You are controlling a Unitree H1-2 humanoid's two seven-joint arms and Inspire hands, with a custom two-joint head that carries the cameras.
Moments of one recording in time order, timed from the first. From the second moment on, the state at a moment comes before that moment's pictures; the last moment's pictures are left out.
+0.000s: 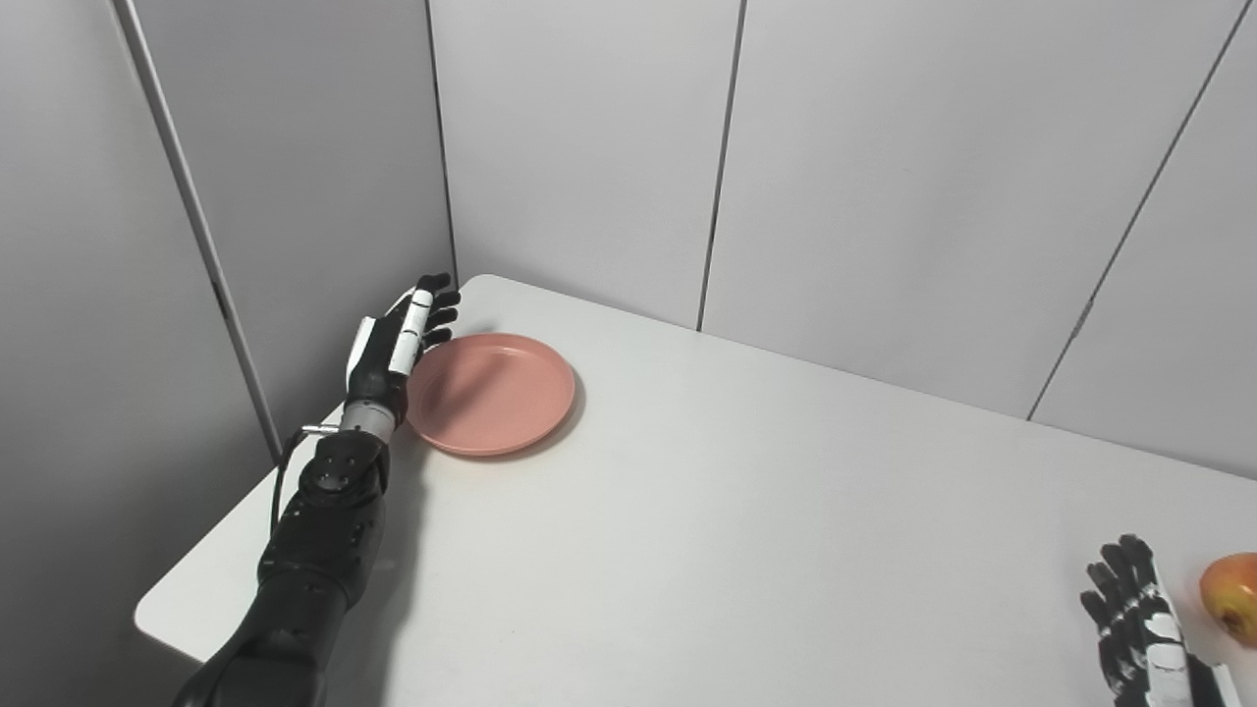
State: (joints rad) left arm -0.47 0.44 0.30 0.75 -0.15 -0.26 -0.02; right arm -0.09 -0.14 -0.01 0.06 0.16 -0.13 0.20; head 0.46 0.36
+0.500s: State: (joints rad) left arm -0.47 0.47 0.31 0.58 -0.15 -0.20 -0.01; right arm -0.08 -0.13 -0.02 0.03 0.18 -0.05 0.19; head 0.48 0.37
